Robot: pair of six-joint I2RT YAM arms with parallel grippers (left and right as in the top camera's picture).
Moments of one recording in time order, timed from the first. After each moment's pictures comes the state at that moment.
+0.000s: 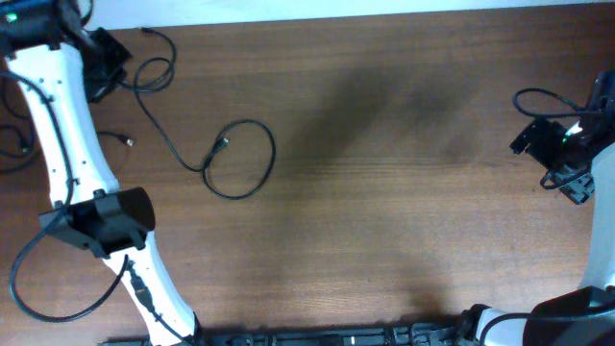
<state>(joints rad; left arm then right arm) 0.22 2.27 2.70 -1.67 0.03 -0.59 -0.43 1.49 1.39 -1.22 -0.02 0.41</state>
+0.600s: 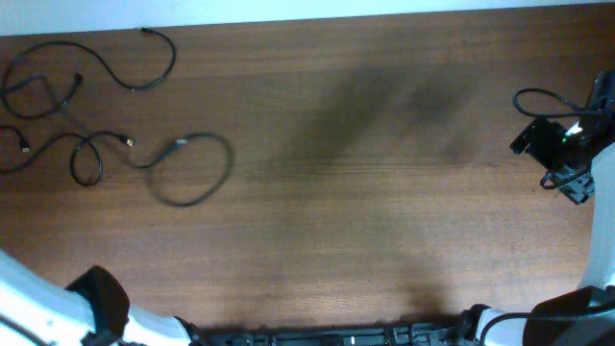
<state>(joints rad) 0.63 1.78 2.80 -1.58 0.05 -0.60 -0.43 1.49 1.39 -1.22 -0.02 0.41</state>
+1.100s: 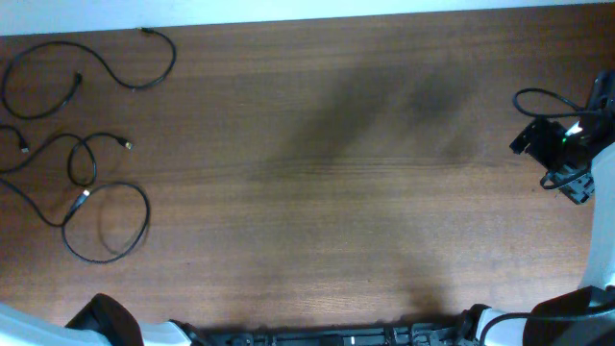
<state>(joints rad) 0.77 1.64 2.80 -1.47 0.00 -0.60 -0.43 1.49 1.39 -1.22 -0.02 0.41</state>
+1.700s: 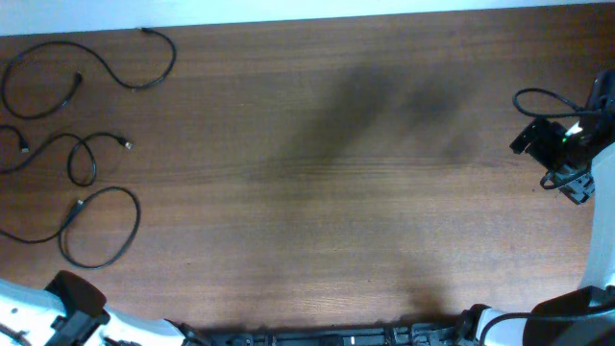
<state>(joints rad) 0.89 1.85 2.74 -1.40 -0.45 -0.77 -0.43 1.49 1.39 -1.22 -0.02 0.41</state>
